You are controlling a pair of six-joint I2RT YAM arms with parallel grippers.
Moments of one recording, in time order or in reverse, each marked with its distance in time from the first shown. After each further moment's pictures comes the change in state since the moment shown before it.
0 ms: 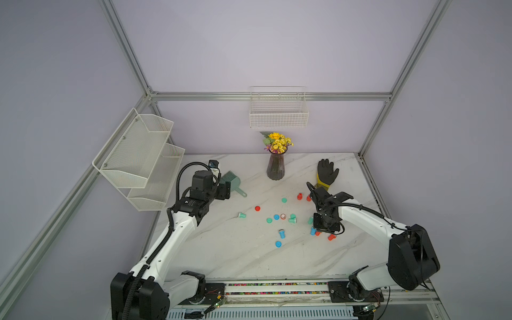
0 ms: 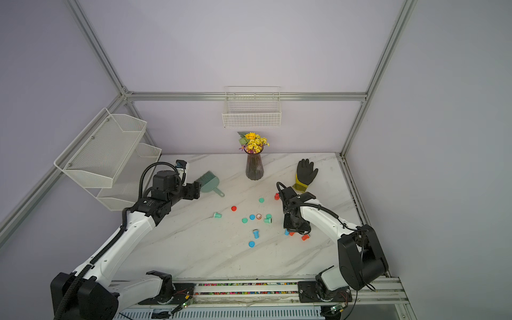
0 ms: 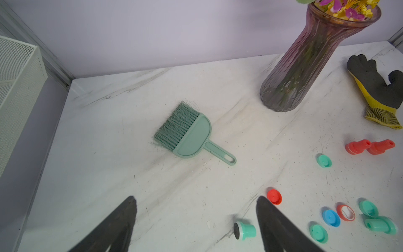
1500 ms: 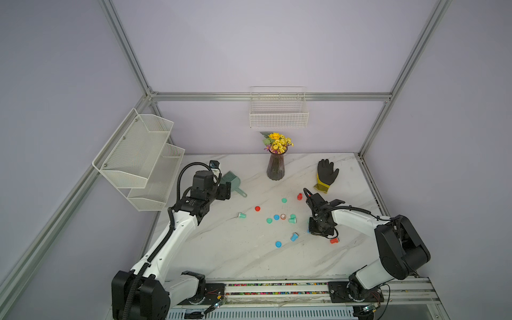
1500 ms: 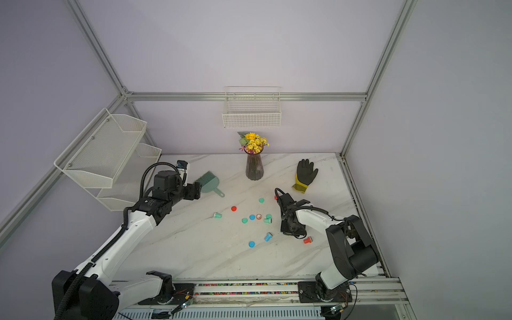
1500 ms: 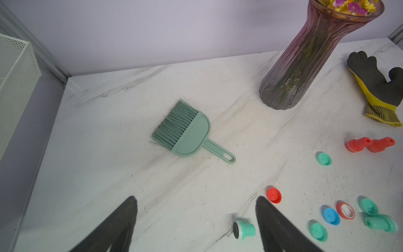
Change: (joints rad) left arm 0.000 0.014 0.000 0.000 0.014 0.001; right arm 0.000 0.092 -0.109 0.219 0.000 0.000
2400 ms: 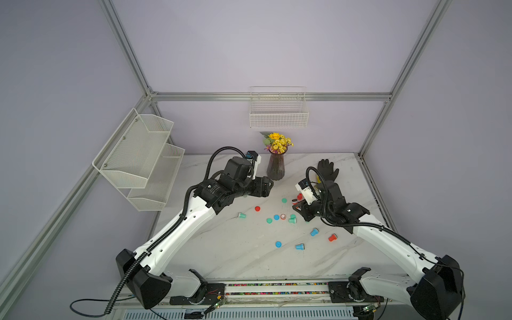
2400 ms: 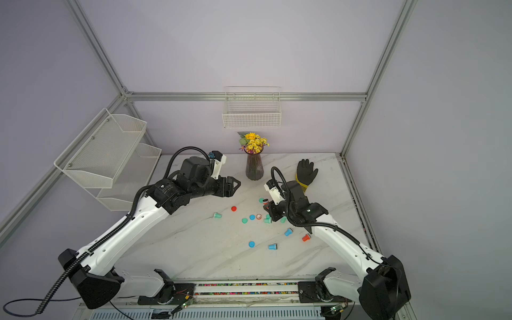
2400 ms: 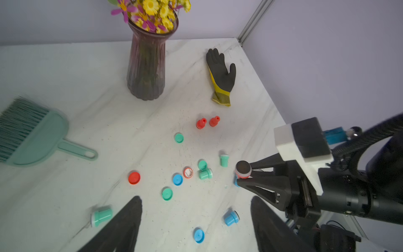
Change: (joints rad) left arm -0.443 0.182 0.472 -0.342 0.166 -0.401; right arm 0.072 -0.393 0.031 0.406 -0.409 -0.664
